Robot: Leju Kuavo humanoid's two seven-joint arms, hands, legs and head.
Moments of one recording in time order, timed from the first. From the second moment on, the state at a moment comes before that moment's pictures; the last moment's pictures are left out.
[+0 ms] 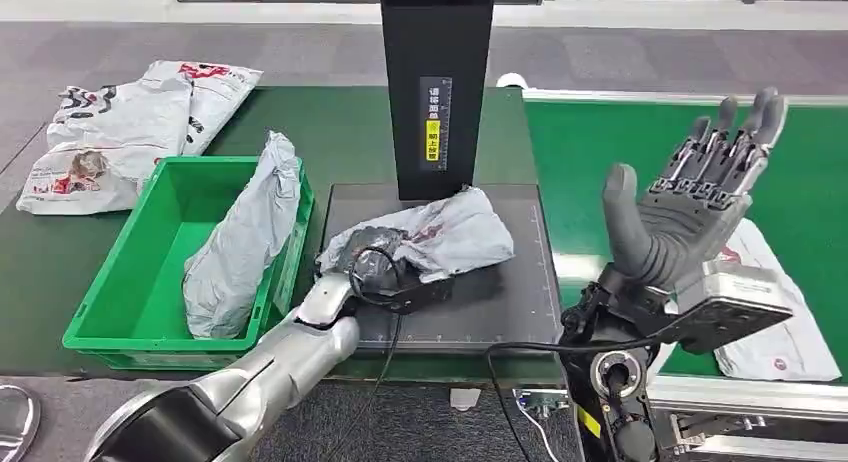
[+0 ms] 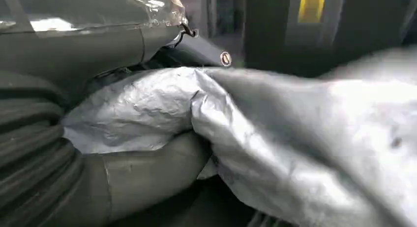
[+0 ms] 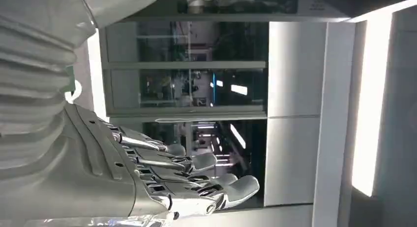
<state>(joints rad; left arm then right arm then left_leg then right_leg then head) -0.77 -0.26 -0.55 -0.35 -0.99 0.60 -0.08 -0.30 0.20 0.26 -1.66 0.18 -0.64 -0.47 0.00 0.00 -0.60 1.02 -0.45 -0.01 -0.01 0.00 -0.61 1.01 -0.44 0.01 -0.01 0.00</state>
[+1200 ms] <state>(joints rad) -0.47 -0.05 -0.13 -1.41 -1.45 0.70 0.05 -0.12 0.17 0.21 -1.78 0.23 -0.70 -0.47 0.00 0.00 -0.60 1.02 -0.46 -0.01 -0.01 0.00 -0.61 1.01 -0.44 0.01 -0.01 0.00</state>
